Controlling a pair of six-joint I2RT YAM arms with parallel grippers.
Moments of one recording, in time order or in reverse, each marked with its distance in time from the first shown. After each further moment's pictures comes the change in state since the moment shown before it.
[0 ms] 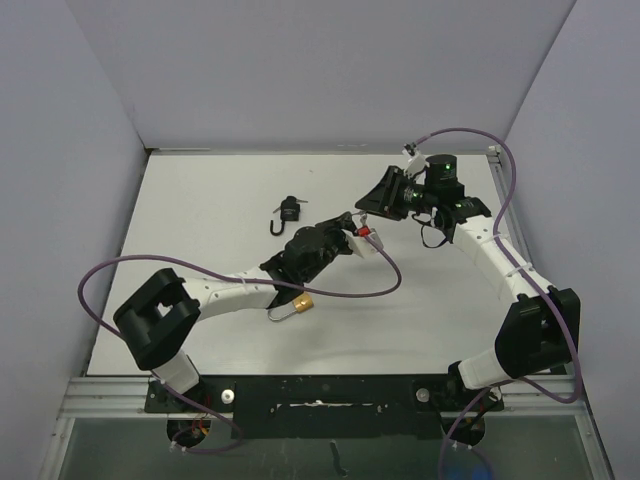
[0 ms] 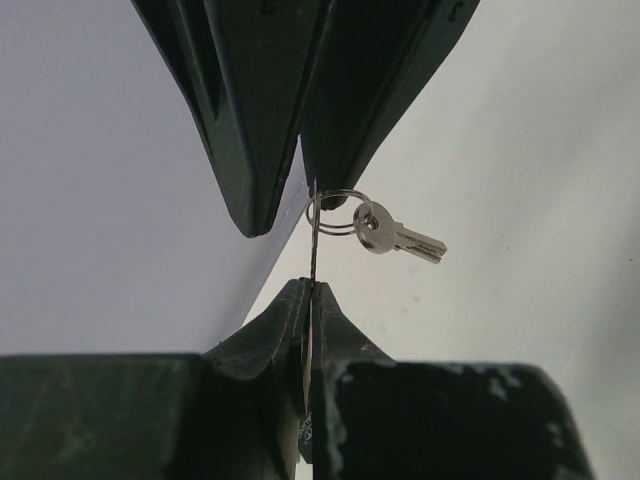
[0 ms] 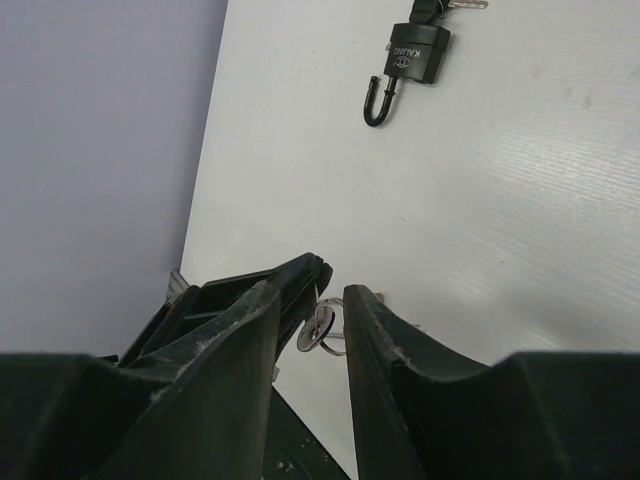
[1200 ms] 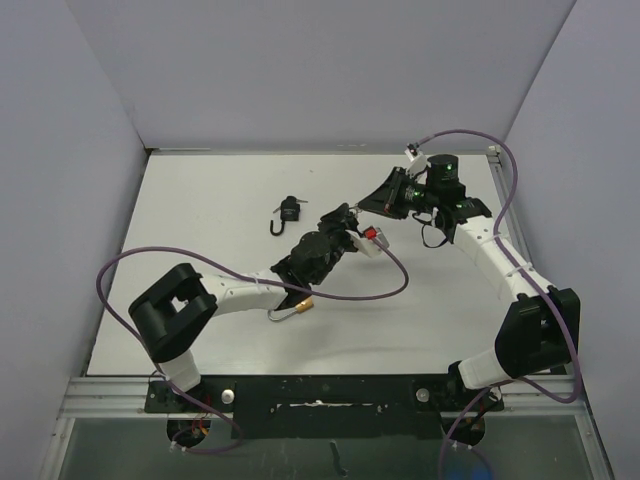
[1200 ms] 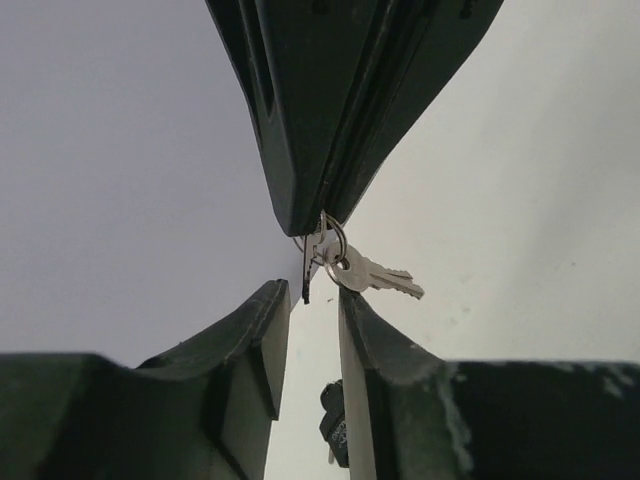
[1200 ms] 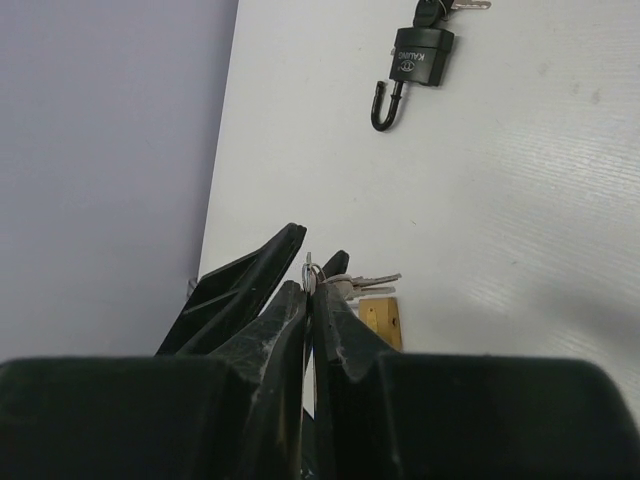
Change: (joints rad) left arm -0.030 0.083 0.013 0.153 -0.134 0.109; right arm -0.006 0.000 -0.006 0.018 -0.005 0.056
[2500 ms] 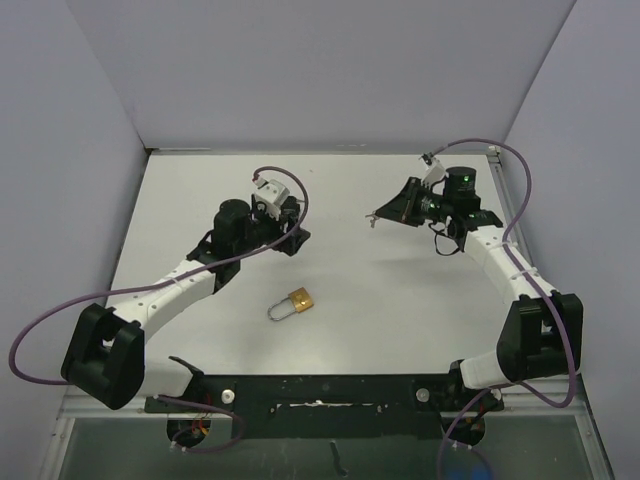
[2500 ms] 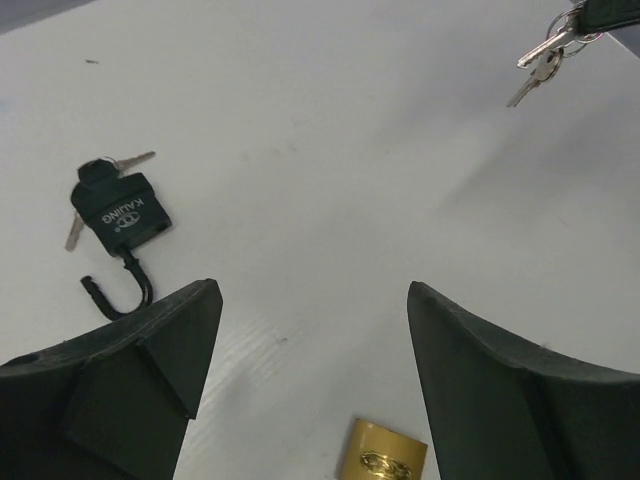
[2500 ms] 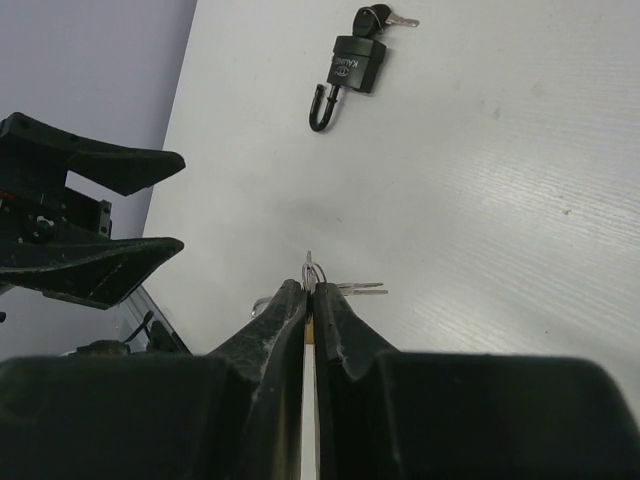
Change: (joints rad) left arm 0.450 -0.384 -0.139 -0.561 0.580 -0.955; right arm -0.122 -0.034 -0.128 0.075 -0.064 -0.192
